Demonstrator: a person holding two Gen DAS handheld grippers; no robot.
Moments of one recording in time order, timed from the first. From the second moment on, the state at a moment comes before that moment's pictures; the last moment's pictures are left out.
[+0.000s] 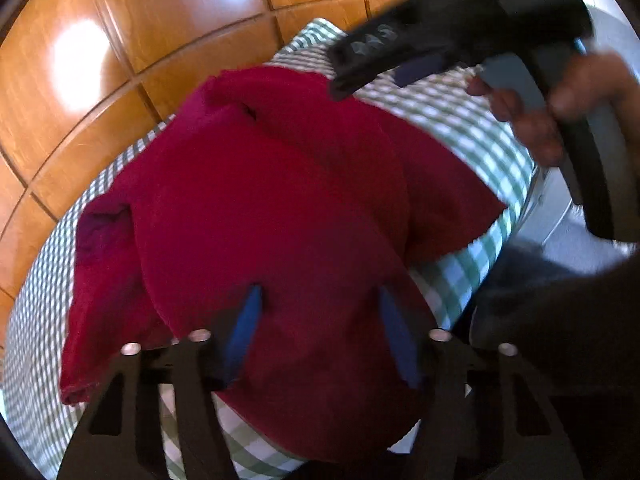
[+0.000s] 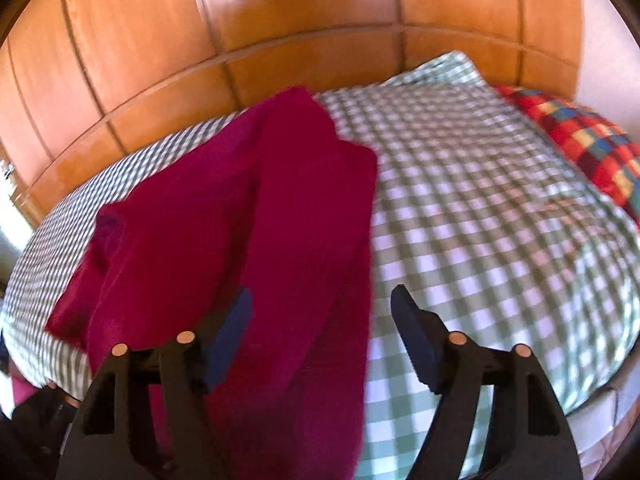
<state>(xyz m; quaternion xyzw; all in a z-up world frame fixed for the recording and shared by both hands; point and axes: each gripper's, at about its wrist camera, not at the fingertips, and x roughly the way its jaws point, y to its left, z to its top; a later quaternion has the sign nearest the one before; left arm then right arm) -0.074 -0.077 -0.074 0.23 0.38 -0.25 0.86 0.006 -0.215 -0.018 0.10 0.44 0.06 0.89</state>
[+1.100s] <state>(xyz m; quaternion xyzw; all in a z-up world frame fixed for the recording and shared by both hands) 0.195 0.263 0.085 -0.09 0.32 0.22 0.92 0.185 -0.398 0.020 -0.04 0.39 -0.18 0.90</state>
